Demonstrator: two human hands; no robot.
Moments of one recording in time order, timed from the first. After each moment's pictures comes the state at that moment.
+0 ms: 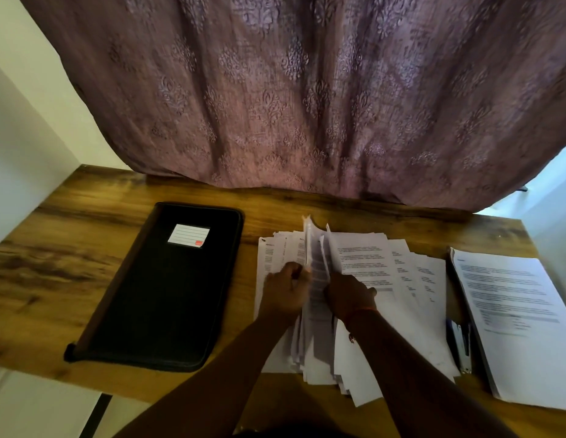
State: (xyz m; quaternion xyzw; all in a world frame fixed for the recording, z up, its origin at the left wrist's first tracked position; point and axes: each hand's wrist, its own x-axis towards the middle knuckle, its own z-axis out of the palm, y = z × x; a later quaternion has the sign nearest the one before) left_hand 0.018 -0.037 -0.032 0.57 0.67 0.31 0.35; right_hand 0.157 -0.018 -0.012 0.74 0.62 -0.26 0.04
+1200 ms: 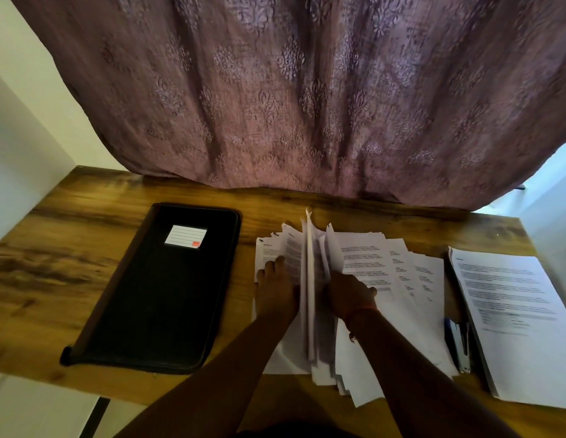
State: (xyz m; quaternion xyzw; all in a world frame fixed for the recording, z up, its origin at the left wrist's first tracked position) left_hand 0.018 -0.025 -0.036 0.59 0.76 0.13 0.23; right_hand 0.164 -0.014 -0.024 0.74 0.61 -0.27 0.02
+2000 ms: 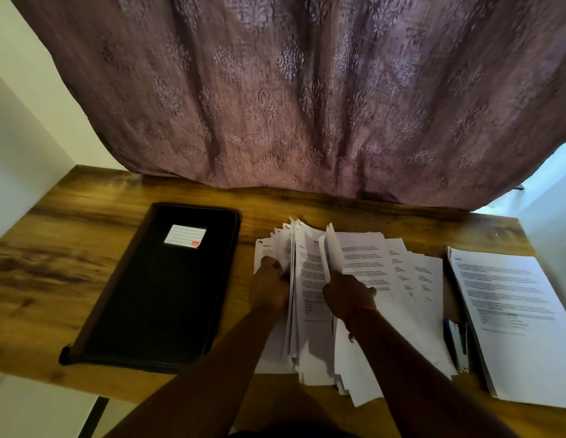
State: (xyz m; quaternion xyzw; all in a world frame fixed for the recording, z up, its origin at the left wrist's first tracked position) left_hand 0.003 -0.015 -0.038 0.50 0.75 0.27 0.34; right_hand 0.163 -0.017 -0.016 0.74 0.61 -0.29 0.00
